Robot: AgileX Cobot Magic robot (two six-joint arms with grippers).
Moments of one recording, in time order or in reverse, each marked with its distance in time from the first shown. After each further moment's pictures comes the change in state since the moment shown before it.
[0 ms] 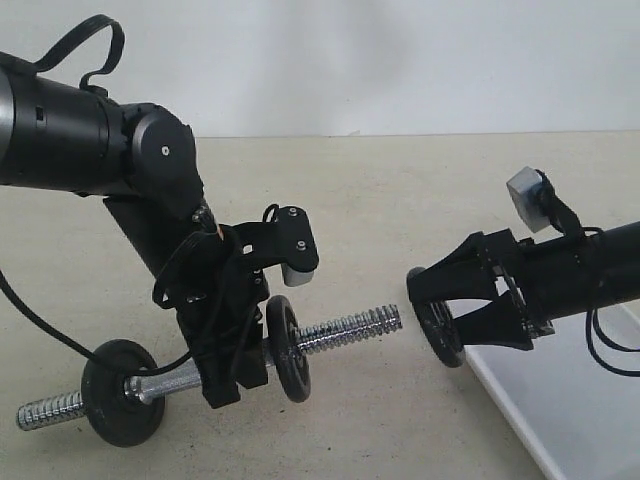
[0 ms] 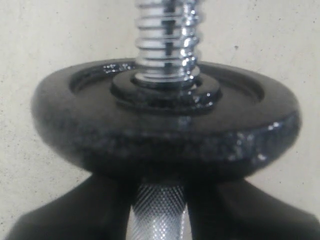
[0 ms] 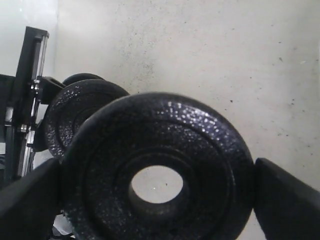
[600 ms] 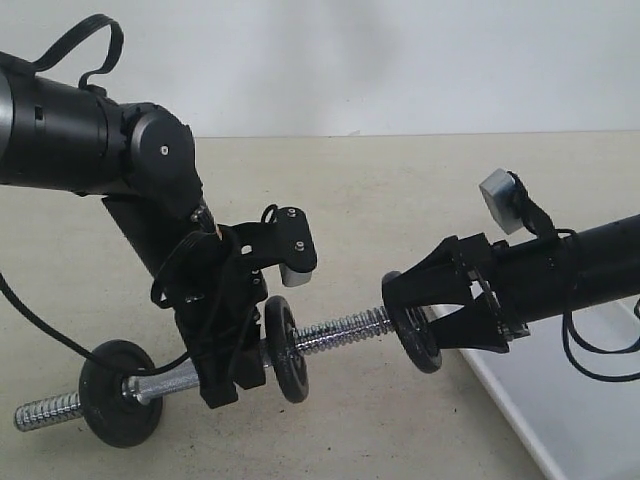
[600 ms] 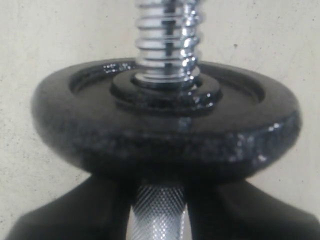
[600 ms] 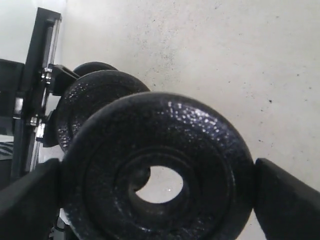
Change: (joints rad) left arm 0.000 0.000 0.000 0.000 0.006 0.000; right arm 0.075 0.000 0.000 0.042 0.000 -0.007
